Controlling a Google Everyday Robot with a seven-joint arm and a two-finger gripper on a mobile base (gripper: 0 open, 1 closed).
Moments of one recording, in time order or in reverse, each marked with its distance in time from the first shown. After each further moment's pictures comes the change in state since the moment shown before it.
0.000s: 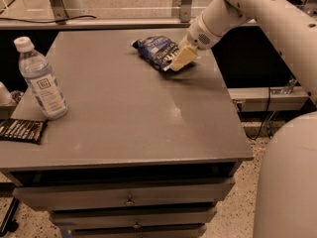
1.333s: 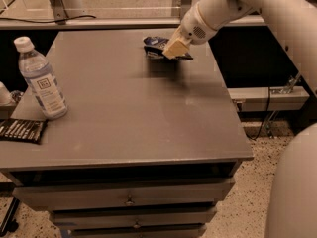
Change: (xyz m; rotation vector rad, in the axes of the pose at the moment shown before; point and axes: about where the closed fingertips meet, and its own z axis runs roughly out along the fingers) arm -0.039 0.031 -0.017 -0.059 -0.091 -0.032
